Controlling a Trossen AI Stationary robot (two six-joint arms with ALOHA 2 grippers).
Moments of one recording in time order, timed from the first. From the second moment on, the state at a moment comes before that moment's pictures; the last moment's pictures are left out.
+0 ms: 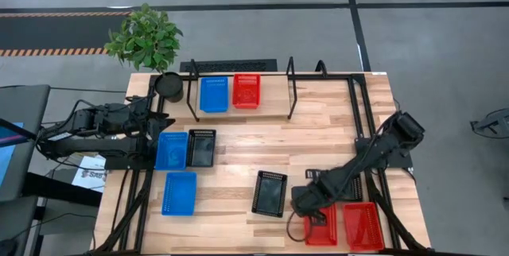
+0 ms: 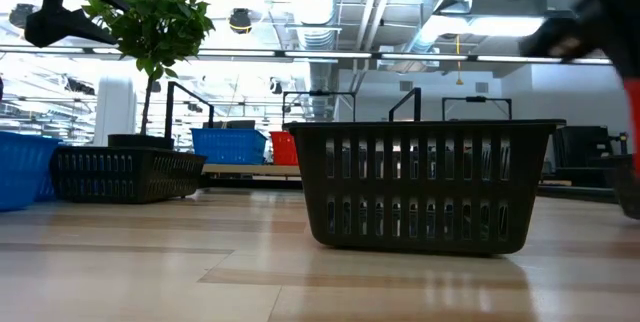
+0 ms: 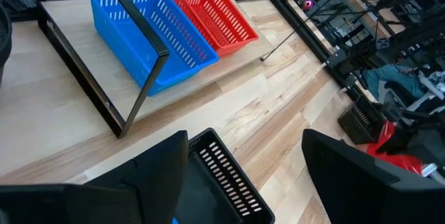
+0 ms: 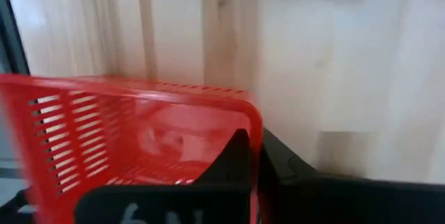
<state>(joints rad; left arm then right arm) 0.09 0.26 0.72 -0.98 -0.30 -0.84 0.57 1.75 1.26 -0.96 -0.06 0.59</state>
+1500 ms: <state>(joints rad) 0.09 0.26 0.72 -0.98 -0.30 -0.82 -0.64 2.17 2.34 -1.05 -0.29 -0.50</state>
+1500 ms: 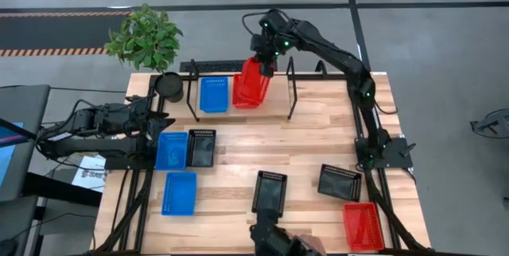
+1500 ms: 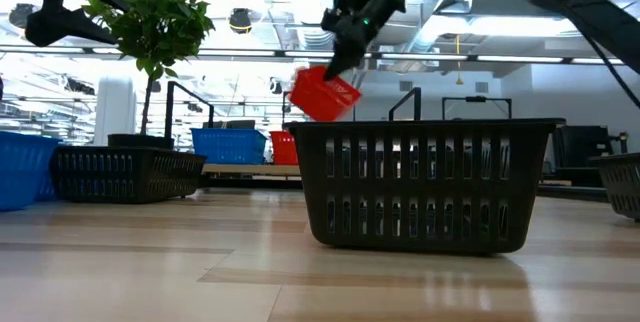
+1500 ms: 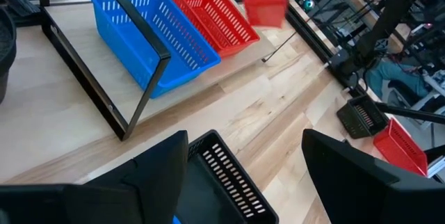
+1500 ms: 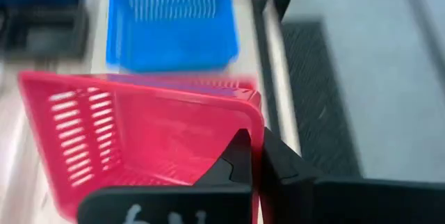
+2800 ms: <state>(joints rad) 0.09 0.26 0.72 -0.98 -0.32 -0.83 -0.62 2.25 2.34 -0.95 -0.33 -0.58</state>
